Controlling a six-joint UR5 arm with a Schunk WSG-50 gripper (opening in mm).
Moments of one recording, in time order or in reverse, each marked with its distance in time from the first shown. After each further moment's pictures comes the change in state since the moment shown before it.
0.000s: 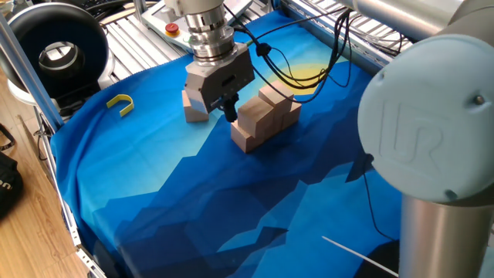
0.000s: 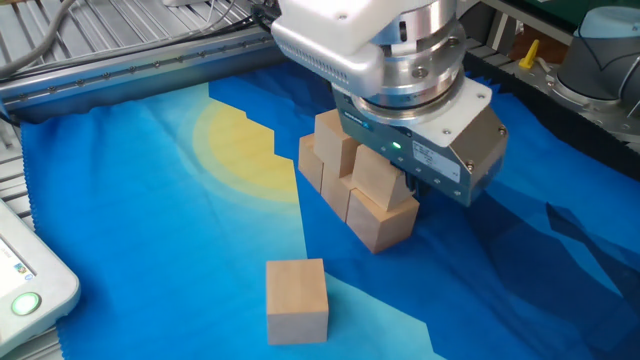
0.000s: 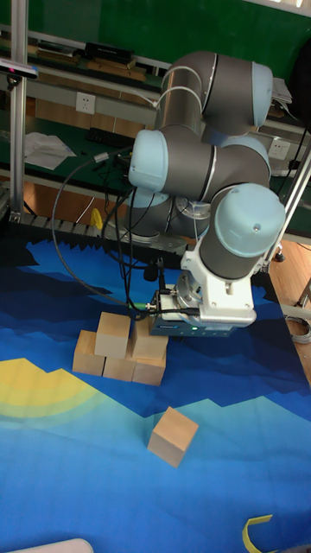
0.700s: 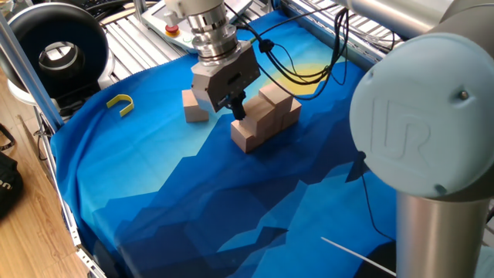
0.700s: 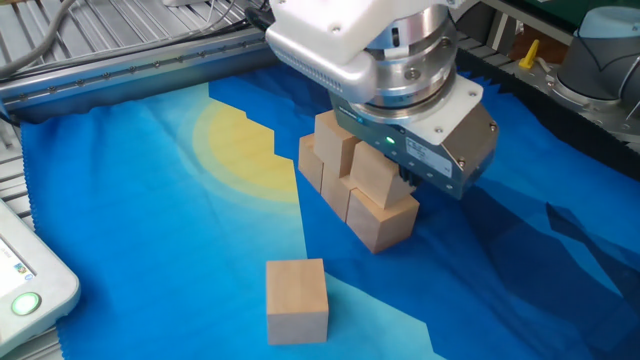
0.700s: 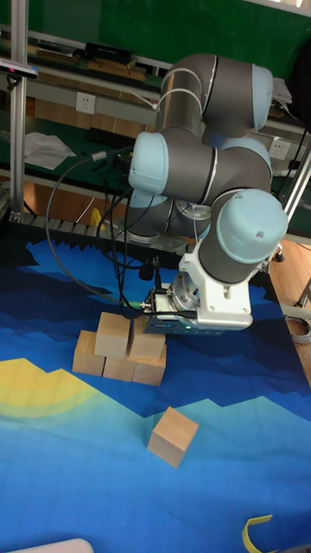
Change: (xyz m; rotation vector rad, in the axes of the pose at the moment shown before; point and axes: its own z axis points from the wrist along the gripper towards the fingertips) arm 0.005 -0.015 -0.003 0.048 0.034 -0.002
